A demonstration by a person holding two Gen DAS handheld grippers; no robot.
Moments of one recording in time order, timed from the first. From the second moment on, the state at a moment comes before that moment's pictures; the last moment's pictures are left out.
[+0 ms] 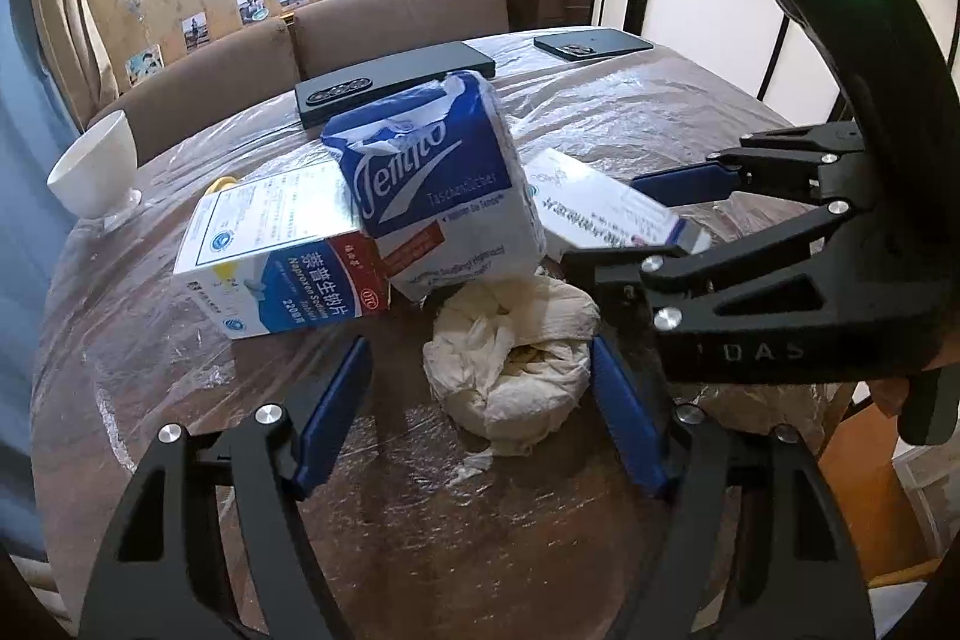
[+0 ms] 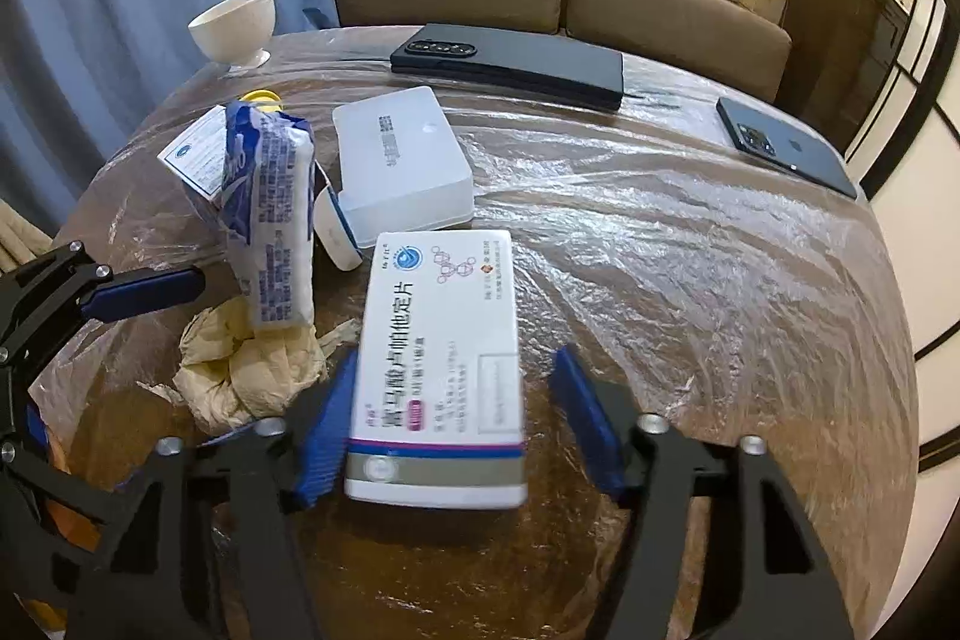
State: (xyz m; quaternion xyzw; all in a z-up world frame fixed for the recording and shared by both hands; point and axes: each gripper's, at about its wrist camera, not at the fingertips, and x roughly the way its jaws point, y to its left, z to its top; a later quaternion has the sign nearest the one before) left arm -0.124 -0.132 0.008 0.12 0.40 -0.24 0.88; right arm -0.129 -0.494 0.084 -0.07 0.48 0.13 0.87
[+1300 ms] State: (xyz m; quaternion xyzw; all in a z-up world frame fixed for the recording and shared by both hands) left arm -0.188 -0.081 0.023 0.09 0.42 -0.23 0.87; right arm -0.231 -0.518 0.101 0.02 0.49 0.13 0.86
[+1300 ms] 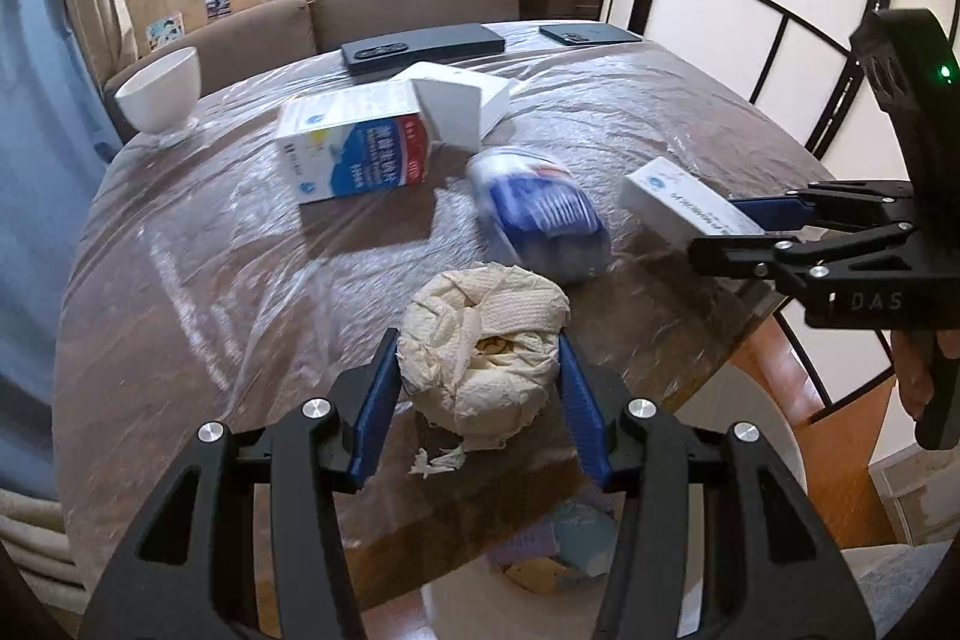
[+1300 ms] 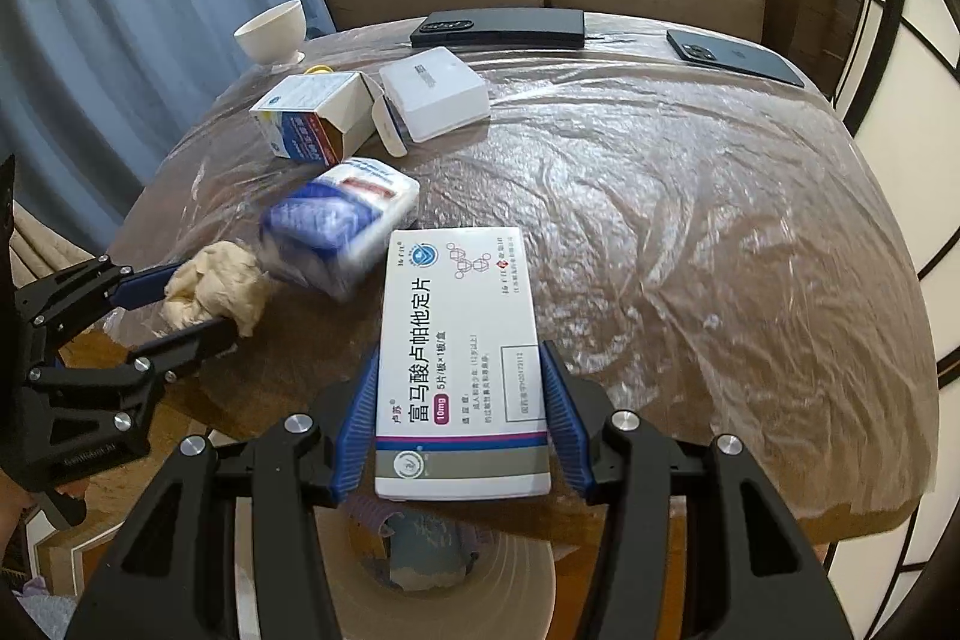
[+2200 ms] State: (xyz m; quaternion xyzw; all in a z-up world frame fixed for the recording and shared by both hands) left arm -0.217 -0.063 0.029 0.08 0.43 -0.22 0.87; right arm -0.272 -0.497 0.112 0.00 0.48 0.15 0.86
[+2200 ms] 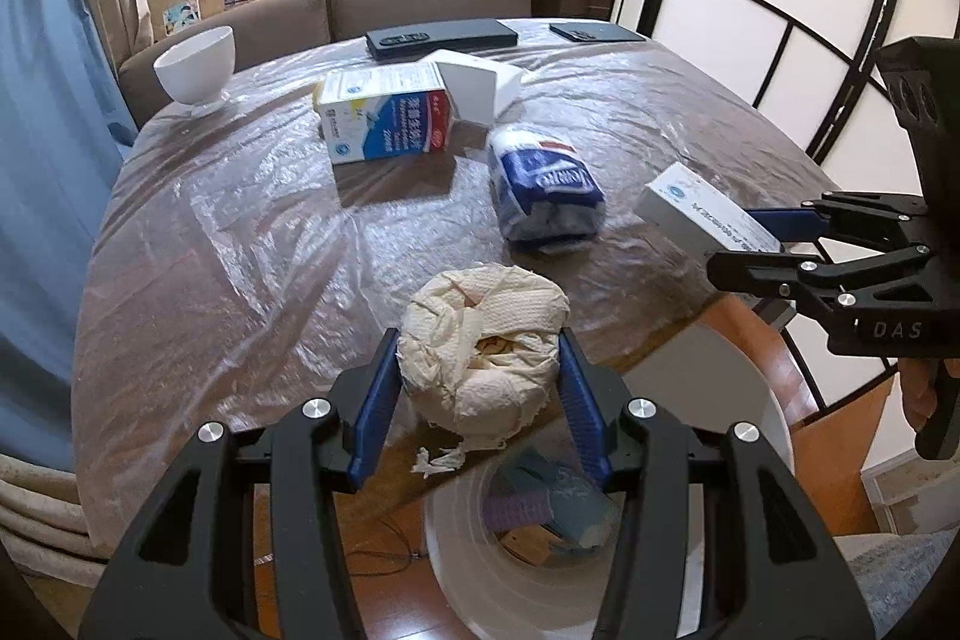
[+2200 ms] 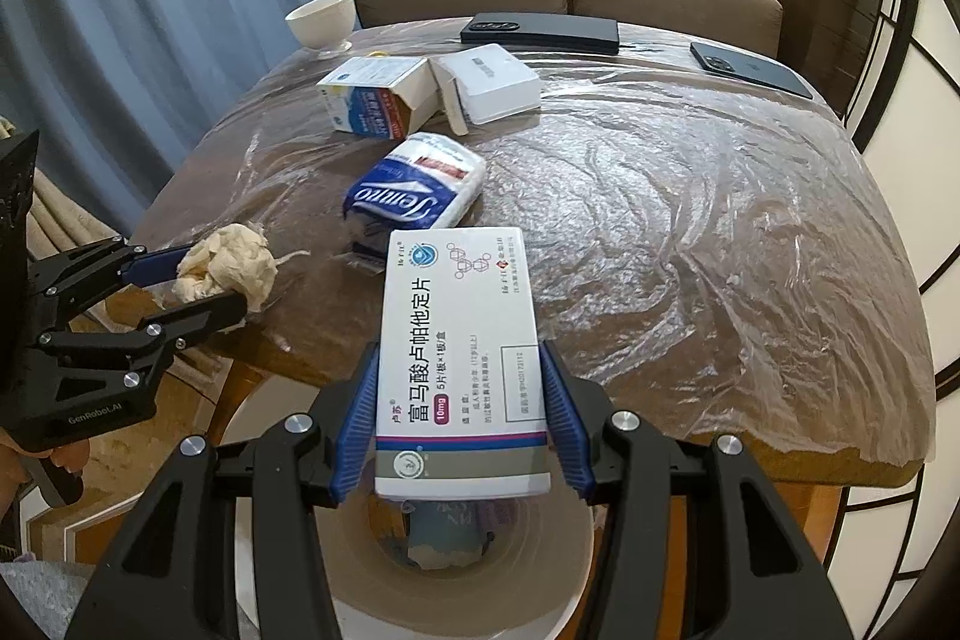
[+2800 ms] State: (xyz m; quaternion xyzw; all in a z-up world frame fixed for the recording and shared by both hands) left arm -0.248 -0.064 0.032 0.08 0.44 -0.25 0.86; right arm -0.306 -0.489 0.110 0.00 0.49 0.16 0.86
